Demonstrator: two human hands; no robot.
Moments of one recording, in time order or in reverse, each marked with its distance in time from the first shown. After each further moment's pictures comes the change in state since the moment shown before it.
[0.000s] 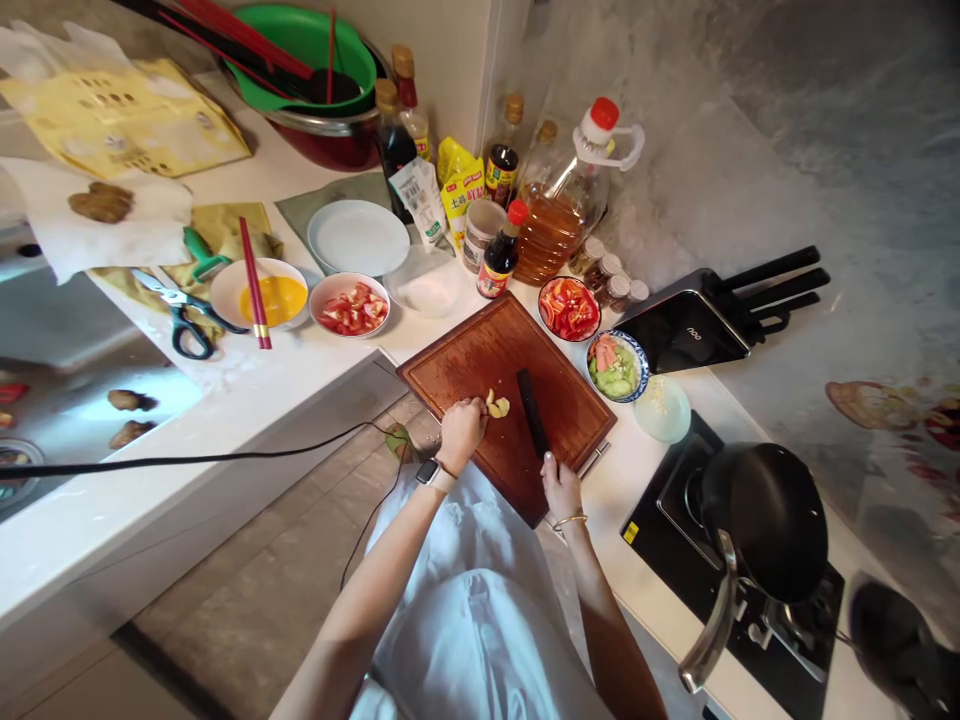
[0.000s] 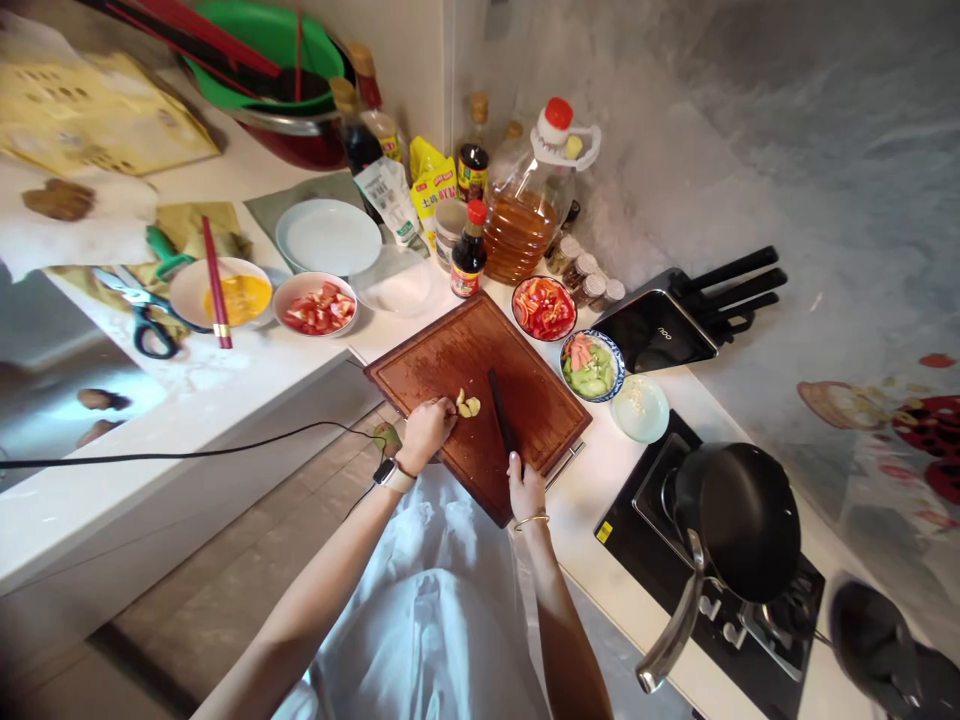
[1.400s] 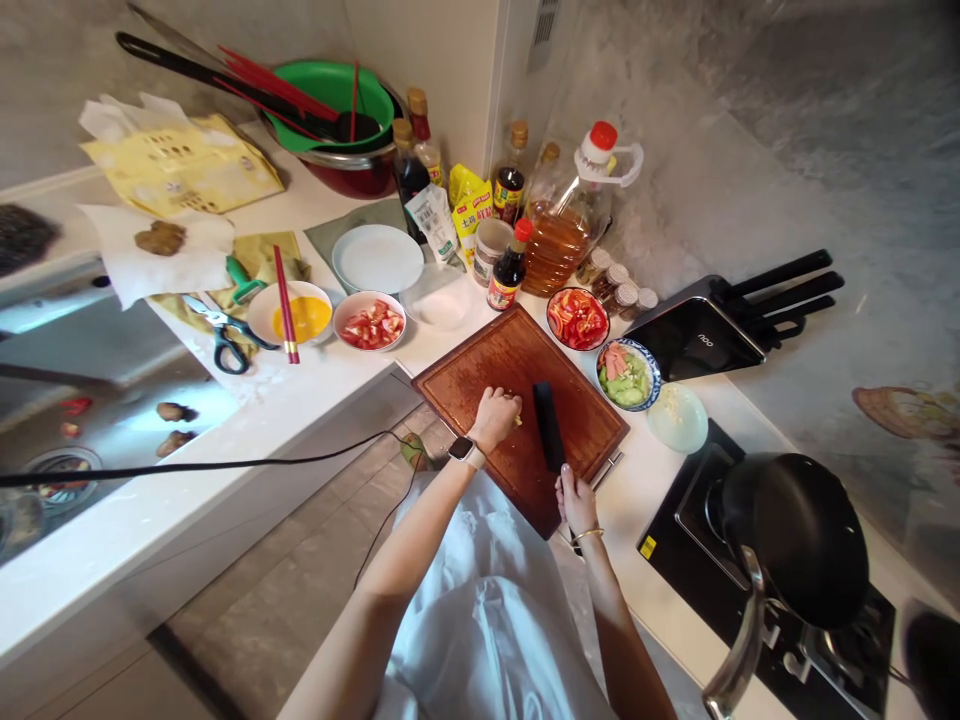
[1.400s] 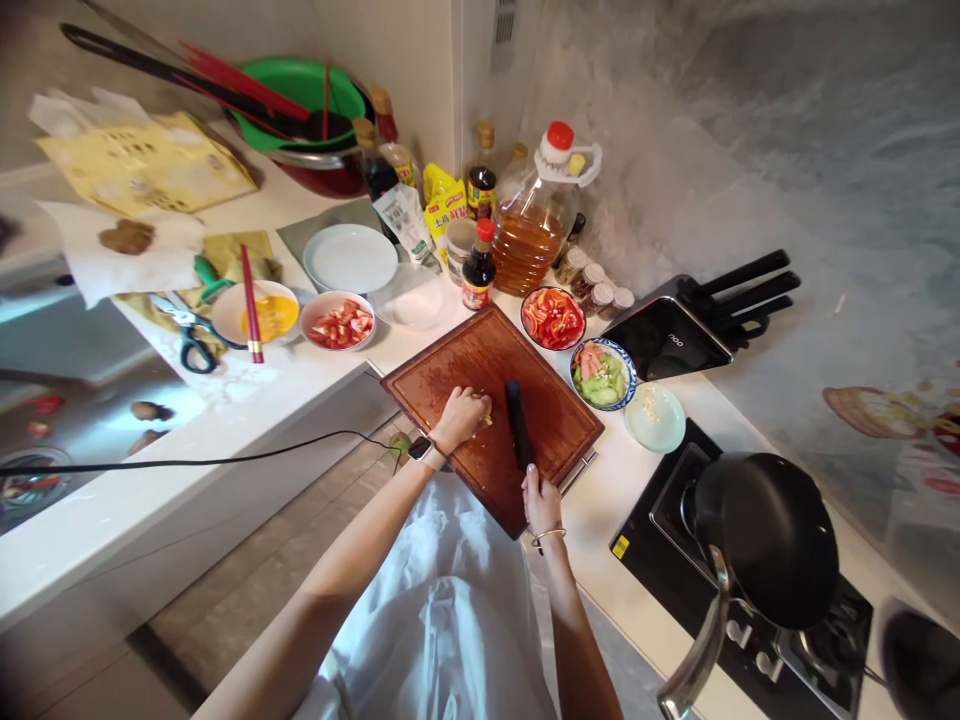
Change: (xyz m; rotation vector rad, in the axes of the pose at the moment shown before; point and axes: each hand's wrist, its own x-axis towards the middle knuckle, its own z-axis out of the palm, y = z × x) left_hand 0.043 0.026 -0.009 0.261 -0.164 0.358; right_hand -0.004 0.004 0.001 0.523 -0.138 0.326
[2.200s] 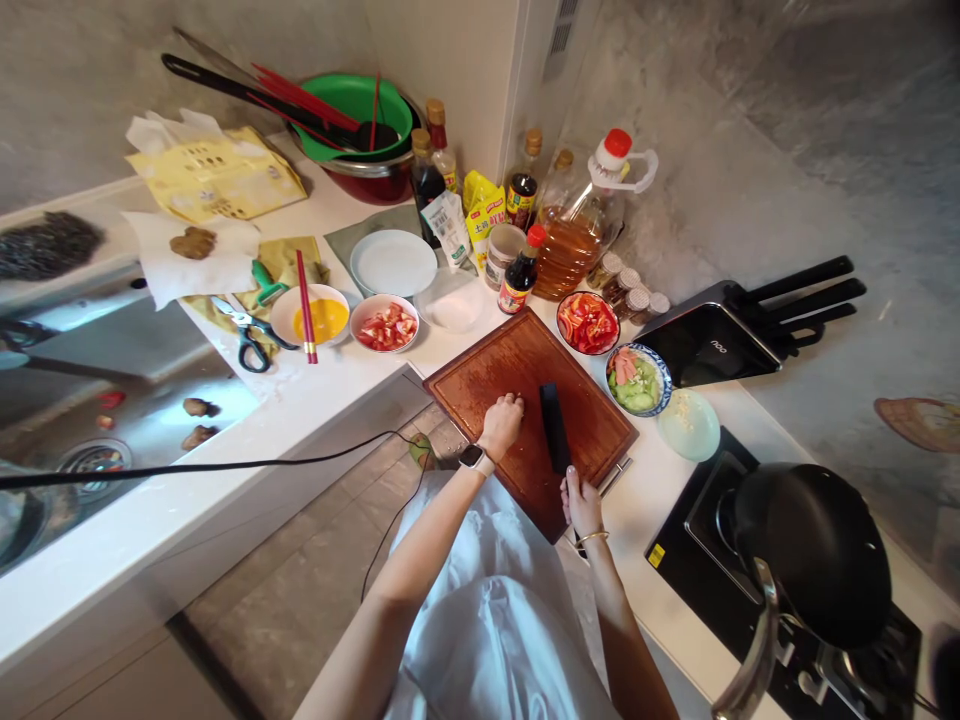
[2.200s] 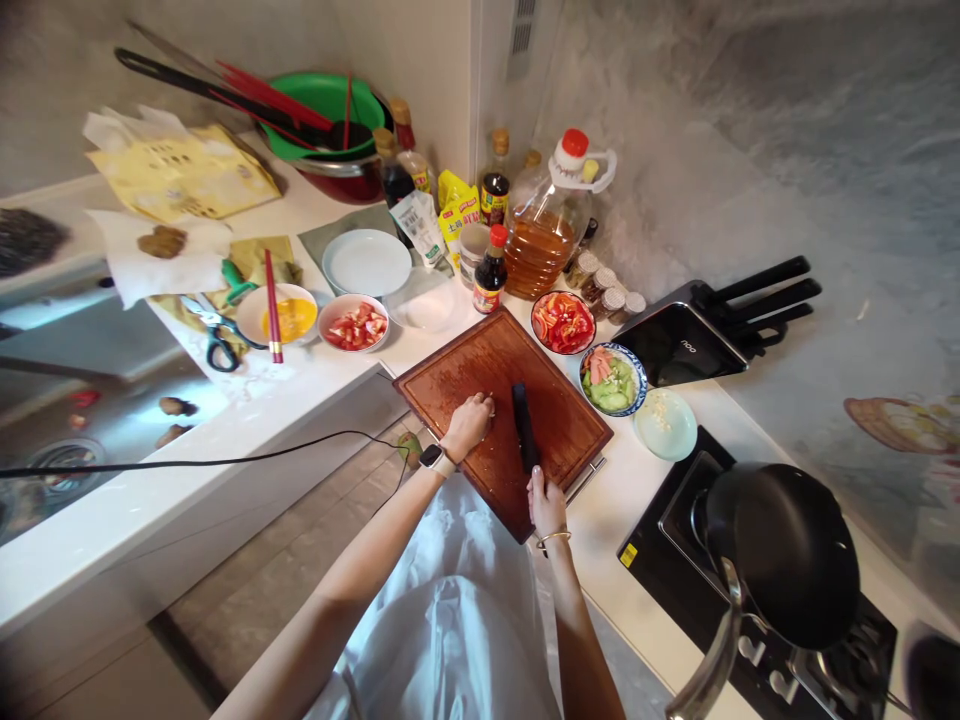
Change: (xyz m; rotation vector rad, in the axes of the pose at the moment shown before) left_hand -0.007 0.006 0.009 -0.112 0.026 -0.201; right_hand -0.001 -0.005 0.005 -0.013 -0.006 -0.007
